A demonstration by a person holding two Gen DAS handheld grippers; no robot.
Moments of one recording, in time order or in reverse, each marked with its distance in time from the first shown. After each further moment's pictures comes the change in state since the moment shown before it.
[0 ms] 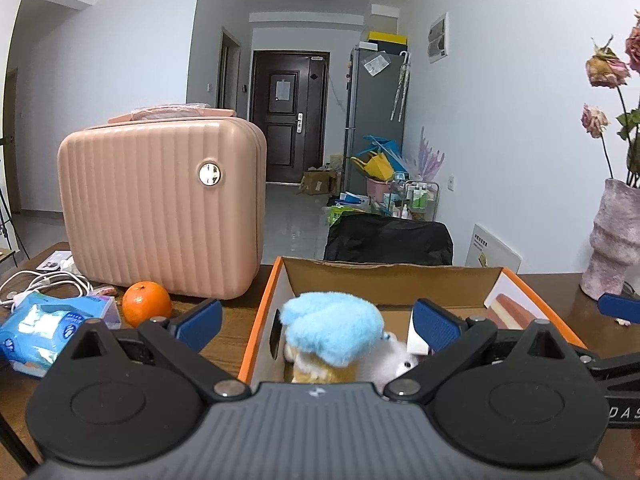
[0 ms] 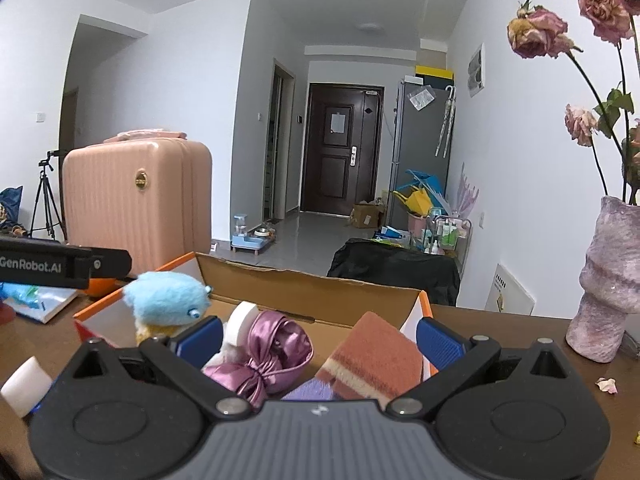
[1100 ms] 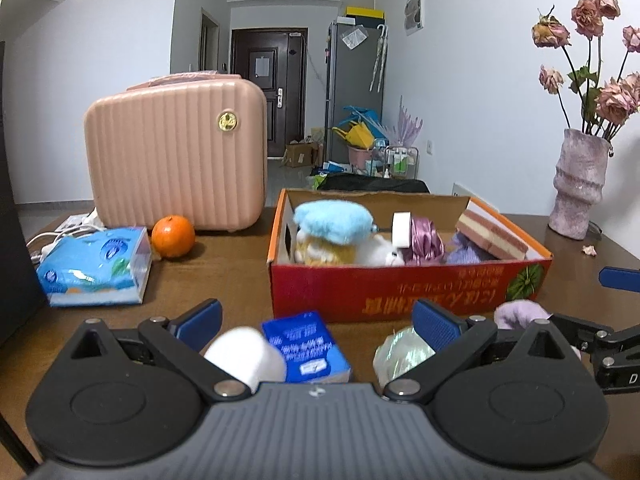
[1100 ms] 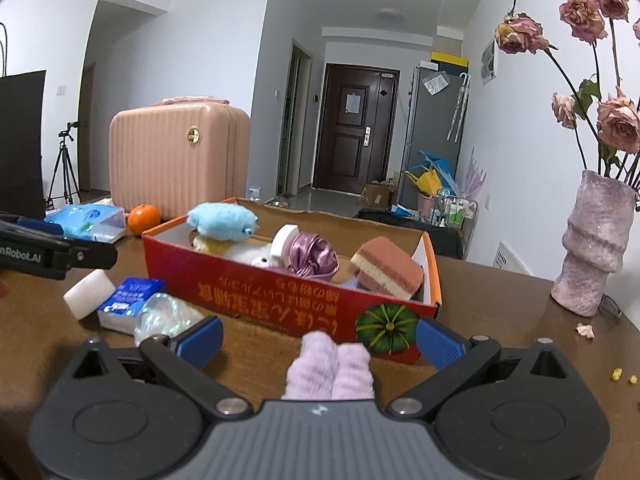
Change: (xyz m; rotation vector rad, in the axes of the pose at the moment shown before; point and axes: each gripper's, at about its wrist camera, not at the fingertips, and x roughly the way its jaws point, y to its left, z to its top) left arm -0.084 0.022 -0.060 0.048 0.090 -0.050; right arm -0.094 0.021 -0.054 -0.046 0.065 0.028
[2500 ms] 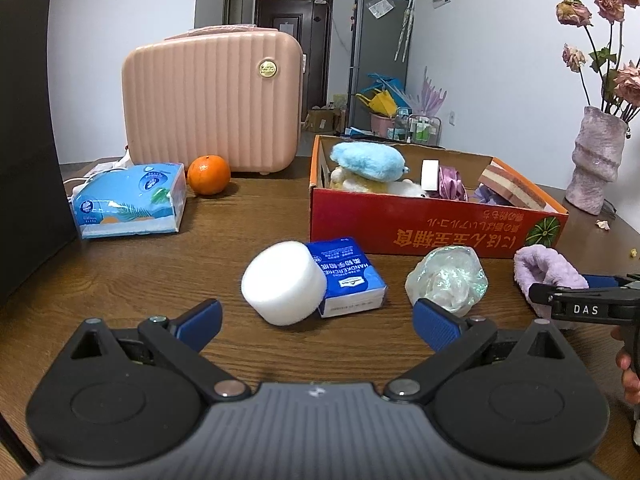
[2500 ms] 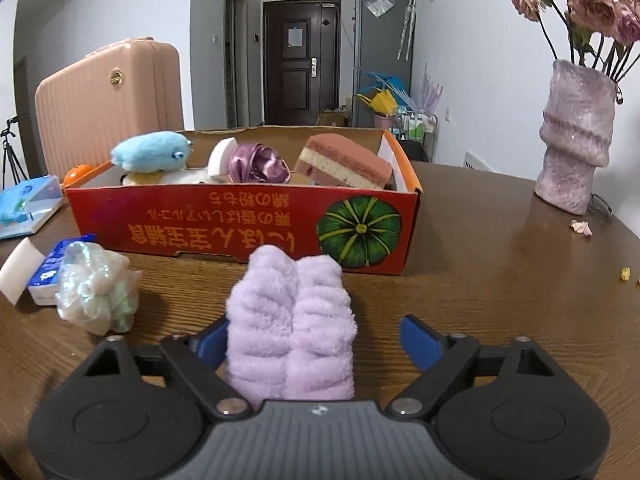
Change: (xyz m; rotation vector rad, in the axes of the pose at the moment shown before) left arm -0.018 0.020 -0.035 -0.051 0.105 0.050; right arm 0.052 -0.013 -0.033 0.165 0.212 -0.100
